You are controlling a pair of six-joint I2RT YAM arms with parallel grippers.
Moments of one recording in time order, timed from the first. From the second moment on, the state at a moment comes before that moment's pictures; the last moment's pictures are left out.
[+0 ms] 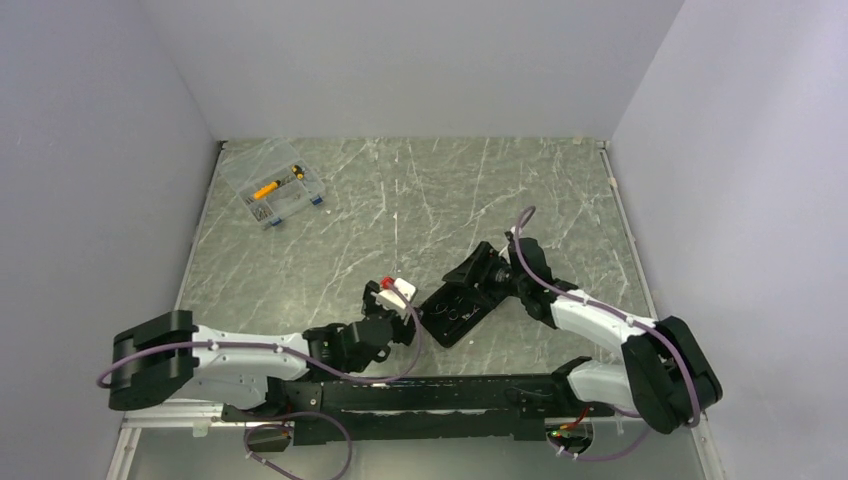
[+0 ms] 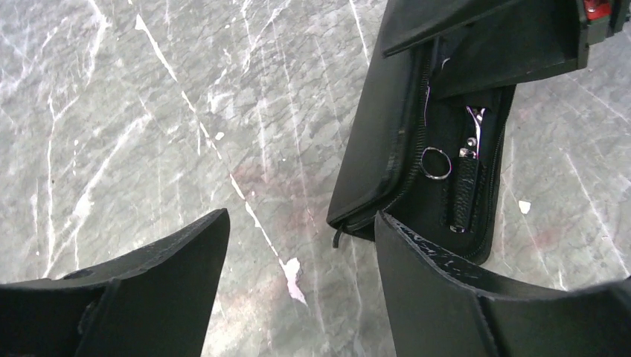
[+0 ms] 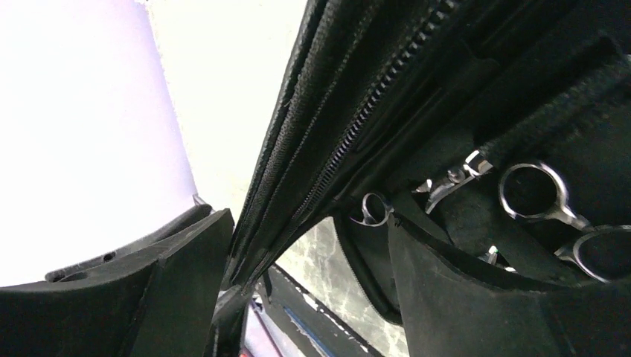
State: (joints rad) left arm -1.31 1.21 0.42 0.38 -0.72 -0.24; right arm 0.47 1.23 0.44 0.16 -0.38 1.07
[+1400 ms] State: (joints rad) left arm -1.07 1.01 0.15 0.39 -0.25 -0.54; right arm 0.38 1.06 0.19 0.33 -0.48 1.11
